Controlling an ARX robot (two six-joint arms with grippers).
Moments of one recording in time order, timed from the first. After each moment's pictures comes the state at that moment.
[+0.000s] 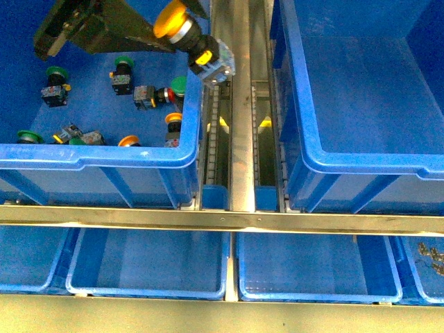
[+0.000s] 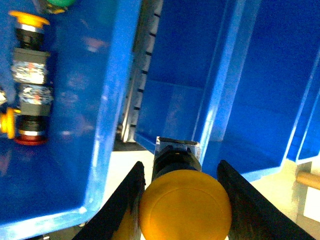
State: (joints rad) left arm -0.34 1.78 1.25 -0.20 0.43 -0.71; right arm 0.00 0.00 0.02 0.00 0.00 0.00
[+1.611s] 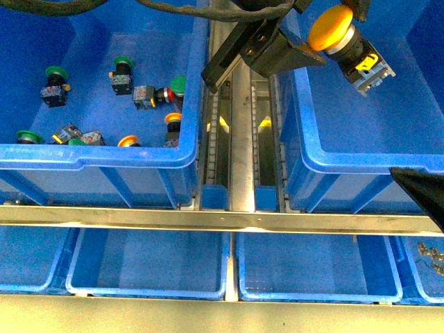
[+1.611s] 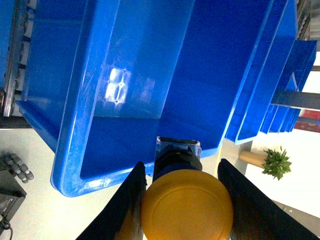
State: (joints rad) left arm -0.60 1.92 1.33 0.01 0.42 -1.08; right arm 0.31 0.96 0.21 0.41 -0.14 -0.47
